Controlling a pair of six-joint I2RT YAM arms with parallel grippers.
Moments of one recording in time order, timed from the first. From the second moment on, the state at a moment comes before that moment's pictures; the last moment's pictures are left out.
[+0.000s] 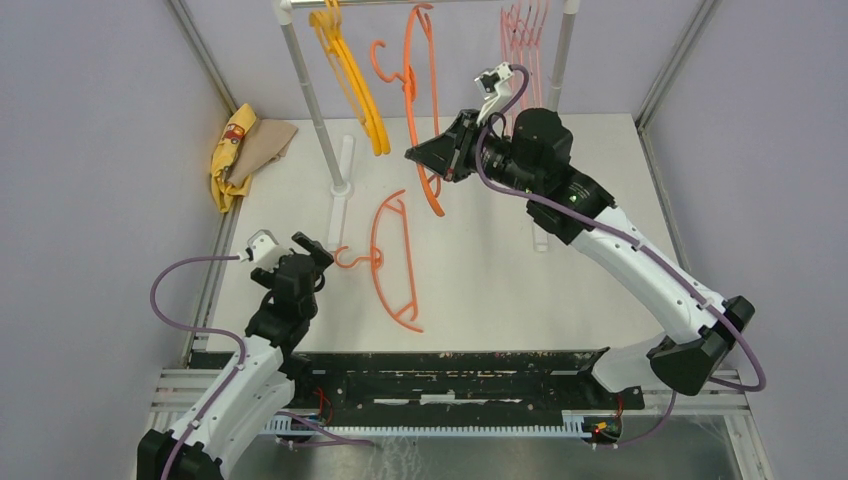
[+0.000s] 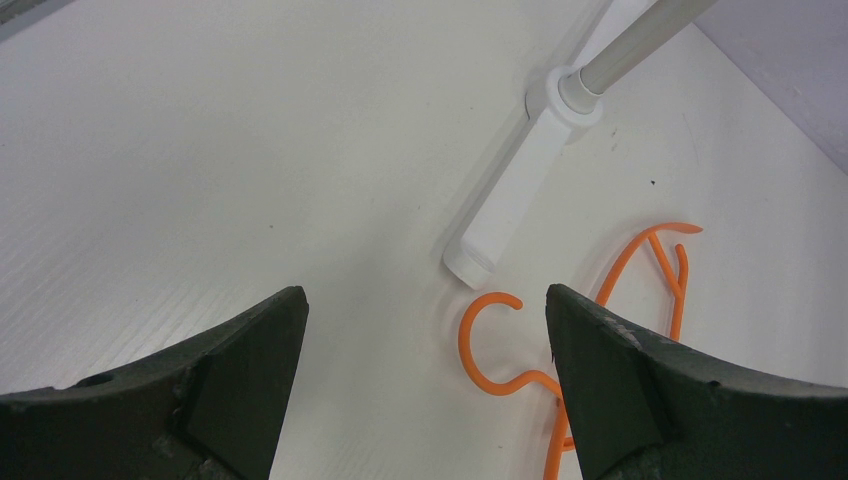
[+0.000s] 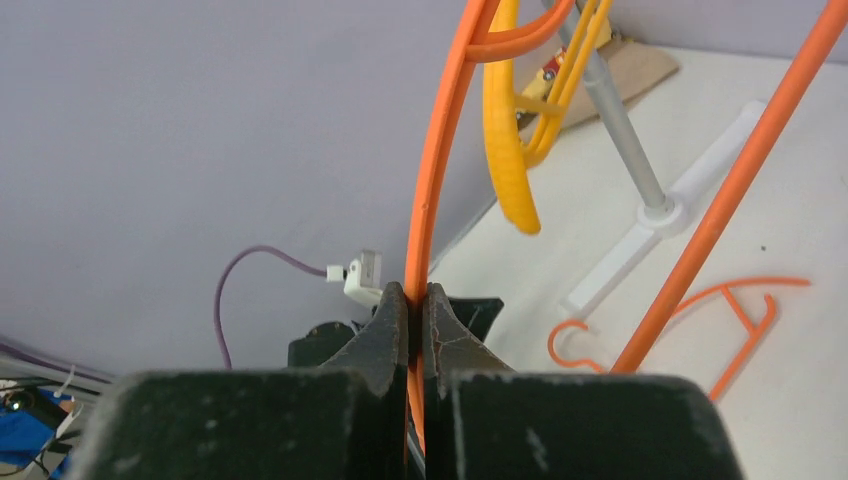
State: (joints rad) left arm -0.33 0.64 0.30 -0.10 -0.70 -0.74; right arm 0.73 1.40 1.56 -0.16 -0.26 0.63
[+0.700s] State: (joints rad) left arm -0.33 0.67 0.30 -0.10 -0.70 -0.73; right arm 0.64 1.76 1.79 0.18 -0.34 0.86
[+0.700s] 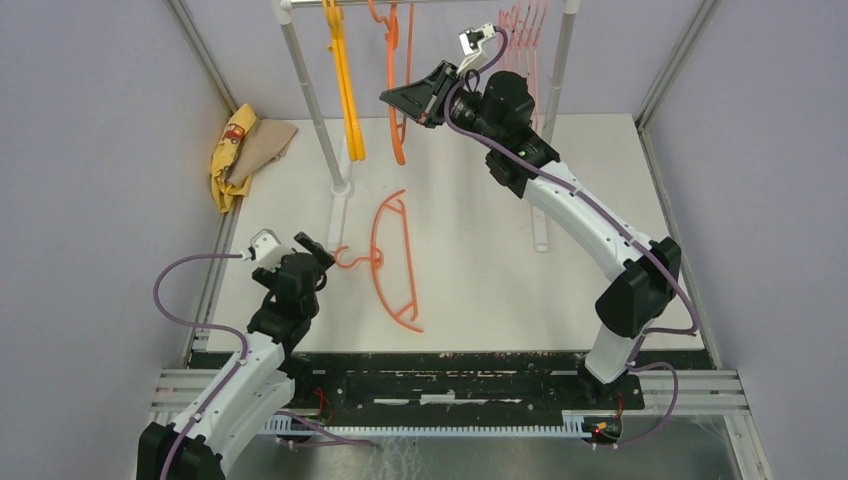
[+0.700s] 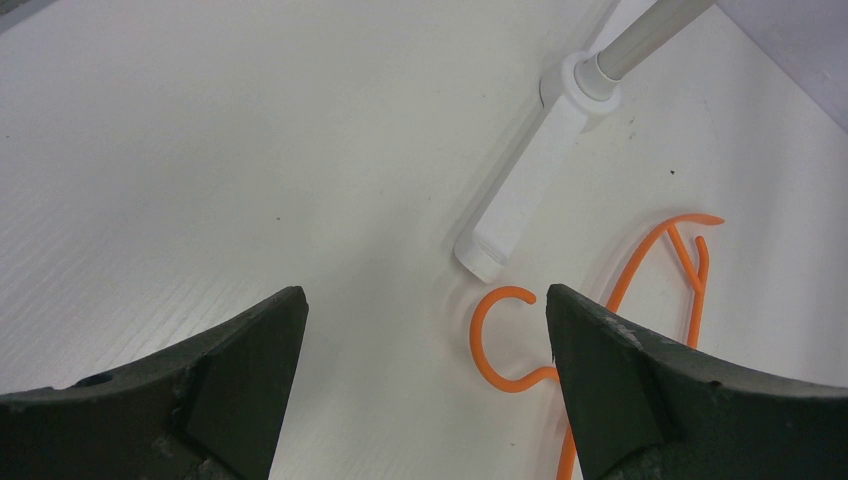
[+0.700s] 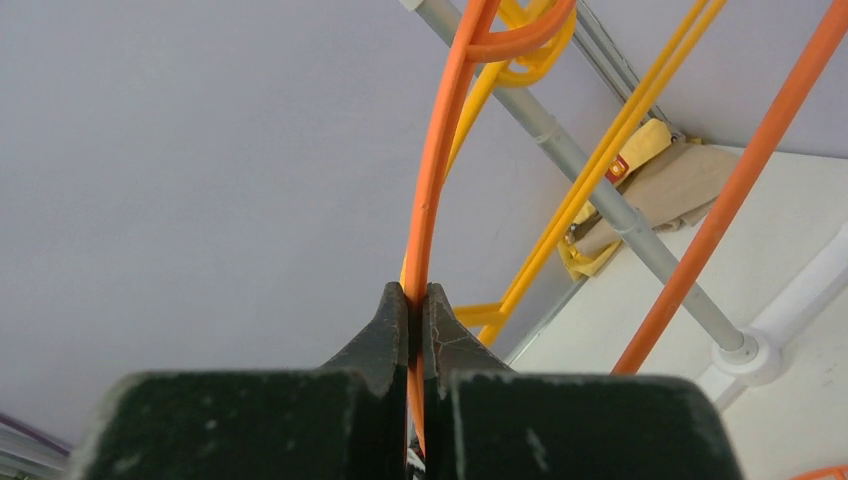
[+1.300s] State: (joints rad) left arm -0.33 0.69 0.30 -0.10 -0.70 -0.73; right arm 0.63 1.95 1.92 0.22 -0.34 0.92
